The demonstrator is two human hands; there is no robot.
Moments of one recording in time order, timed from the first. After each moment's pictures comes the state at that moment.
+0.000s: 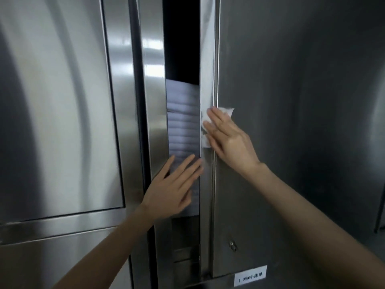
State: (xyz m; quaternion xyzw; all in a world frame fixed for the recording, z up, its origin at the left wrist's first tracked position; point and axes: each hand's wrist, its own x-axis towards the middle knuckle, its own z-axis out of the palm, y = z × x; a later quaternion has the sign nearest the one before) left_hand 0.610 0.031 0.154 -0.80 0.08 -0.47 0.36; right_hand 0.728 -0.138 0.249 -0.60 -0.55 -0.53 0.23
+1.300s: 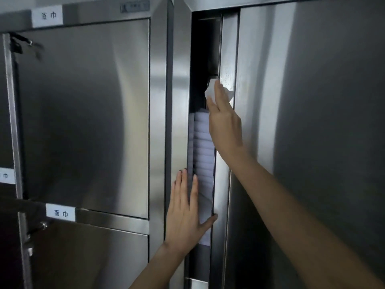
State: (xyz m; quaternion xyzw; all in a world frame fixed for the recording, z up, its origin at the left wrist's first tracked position) left_hand 0.608 -0.033 0.159 -0.80 -0.26 -0.51 0.17; right_hand 0.713 -0.067 0.362 -0.57 -0.55 -0.47 0.40
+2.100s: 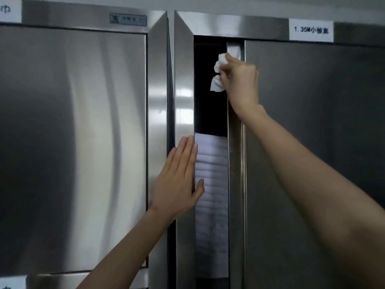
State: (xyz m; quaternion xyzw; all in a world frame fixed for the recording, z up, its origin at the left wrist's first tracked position) left_hand 0.595 0.044 0.282 -0.79 -0.06 -0.56 0.23; right_hand 0.708 -0.076 0.487 -0.58 -0.42 -0.55 0.42
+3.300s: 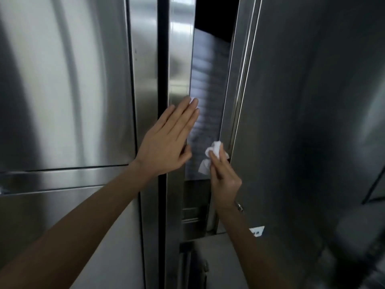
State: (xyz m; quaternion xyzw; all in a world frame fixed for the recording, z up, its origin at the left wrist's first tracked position) left_hand 0.587 0.058 0.167 -0.82 0.04 -0.50 0.28; right_hand 0.690 -0.079 0.065 -0.58 -0.40 -0.46 0.54
